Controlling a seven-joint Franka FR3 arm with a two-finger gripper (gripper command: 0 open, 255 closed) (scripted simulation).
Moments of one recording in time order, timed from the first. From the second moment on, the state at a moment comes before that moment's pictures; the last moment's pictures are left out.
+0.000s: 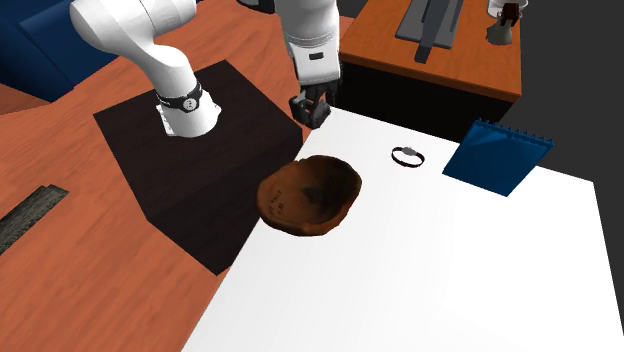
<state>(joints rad) 0.09 -0.25 0.29 -2.54 0.31 2.30 -0.05</state>
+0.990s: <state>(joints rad) 0.08 -0.36 0.27 -2.42 0.29 2.07 -0.02</state>
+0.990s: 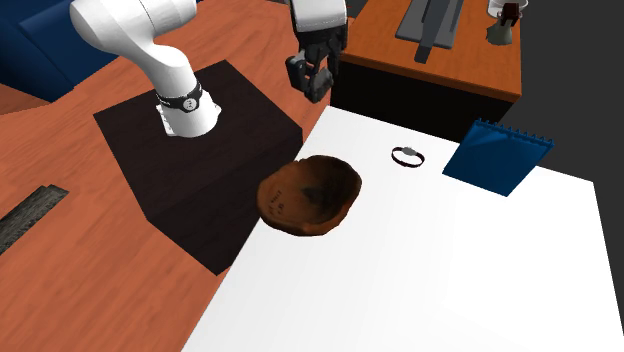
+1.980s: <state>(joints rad) -0.01 -0.19 0.15 -2.17 0.21 1.96 -0.16</state>
